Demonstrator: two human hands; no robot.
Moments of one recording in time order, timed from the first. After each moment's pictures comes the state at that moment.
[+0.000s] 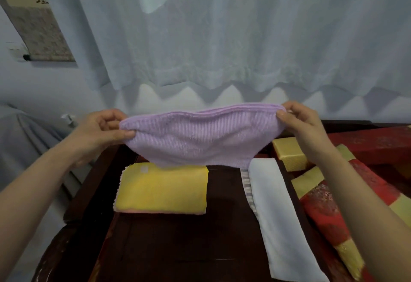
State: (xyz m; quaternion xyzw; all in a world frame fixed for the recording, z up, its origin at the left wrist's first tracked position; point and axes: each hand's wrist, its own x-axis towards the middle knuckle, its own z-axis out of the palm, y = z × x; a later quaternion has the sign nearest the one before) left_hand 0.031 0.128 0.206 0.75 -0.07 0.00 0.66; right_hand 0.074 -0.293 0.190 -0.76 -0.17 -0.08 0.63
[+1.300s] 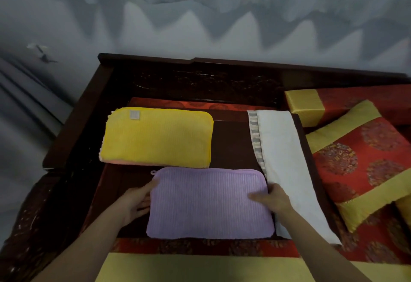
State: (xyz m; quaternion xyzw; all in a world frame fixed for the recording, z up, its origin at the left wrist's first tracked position) left_hand -0.032 0.091 -0.109 0.61 0.39 -0.29 0.63; right_hand -0.003 -0.279 -0.153 -0.84 0.26 0.25 0.39
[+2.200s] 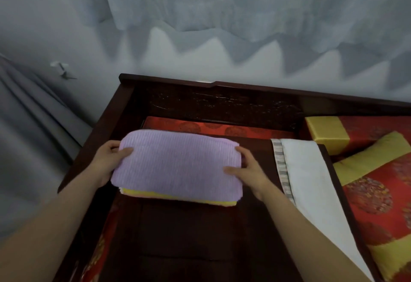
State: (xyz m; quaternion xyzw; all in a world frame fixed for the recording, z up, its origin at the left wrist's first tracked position) left_hand 0.106 0.242 -0.065 0.74 0.30 -0.04 0.60; right_hand 0.120 -0.121 -0.060 -0.76 0.09 0.22 0.60
